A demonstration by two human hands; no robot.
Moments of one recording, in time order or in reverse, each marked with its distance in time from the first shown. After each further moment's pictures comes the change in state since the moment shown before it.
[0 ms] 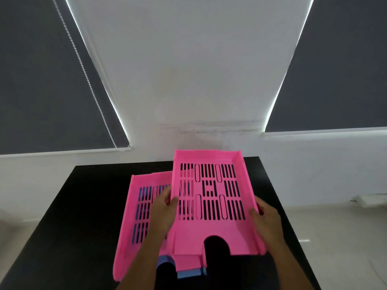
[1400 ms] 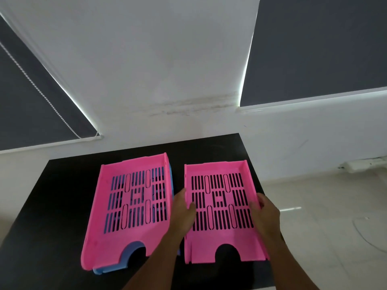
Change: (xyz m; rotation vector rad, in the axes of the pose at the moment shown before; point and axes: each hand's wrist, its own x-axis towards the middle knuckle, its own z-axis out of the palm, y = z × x) left_hand -0.031 -0.034 0.150 0.167 -0.195 -0.195; right_hand 0.027 0.109 -0.060 -0.109 0.154 0.082
